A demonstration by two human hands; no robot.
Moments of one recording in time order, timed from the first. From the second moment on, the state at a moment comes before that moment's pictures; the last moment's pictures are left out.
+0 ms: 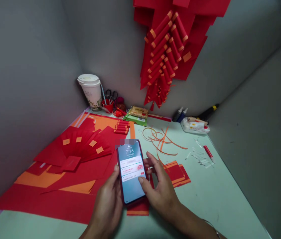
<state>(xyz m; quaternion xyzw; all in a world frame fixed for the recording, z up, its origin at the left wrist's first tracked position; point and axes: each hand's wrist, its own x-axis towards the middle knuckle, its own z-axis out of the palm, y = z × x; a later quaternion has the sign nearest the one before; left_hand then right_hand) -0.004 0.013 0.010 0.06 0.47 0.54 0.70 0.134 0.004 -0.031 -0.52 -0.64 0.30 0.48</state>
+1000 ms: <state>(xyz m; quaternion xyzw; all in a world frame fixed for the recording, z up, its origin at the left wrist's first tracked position) -0.002 0.012 0.011 0.04 0.45 0.51 0.73 0.156 0.013 -0.025 -0.36 -0.82 0.05 0.45</state>
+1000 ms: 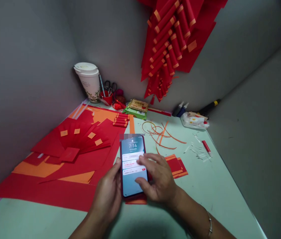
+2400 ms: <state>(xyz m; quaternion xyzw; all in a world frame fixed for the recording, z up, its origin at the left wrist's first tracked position) -0.005 0.013 0.013 0.05 0.46 0.51 0.73 0.152 0.010 -0.035 -0.27 -0.81 0.06 0.51</state>
